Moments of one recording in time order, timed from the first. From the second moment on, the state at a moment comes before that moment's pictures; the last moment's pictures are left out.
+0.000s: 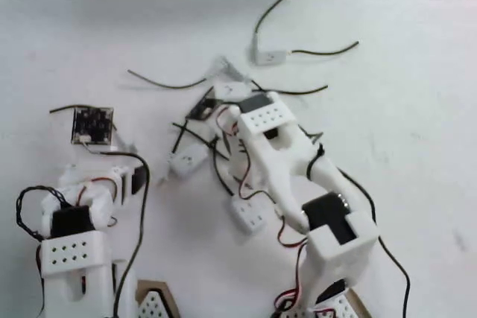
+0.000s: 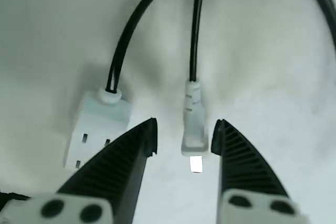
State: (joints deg) left arm -17.5 -64.6 75.6 51.7 -12.7; right arm -27.3 14.2 13.1 79.5 35.5
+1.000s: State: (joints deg) left arm -17.5 -64.6 75.6 51.7 -12.7; right arm -24.2 18.0 9.5 79.5 38.8
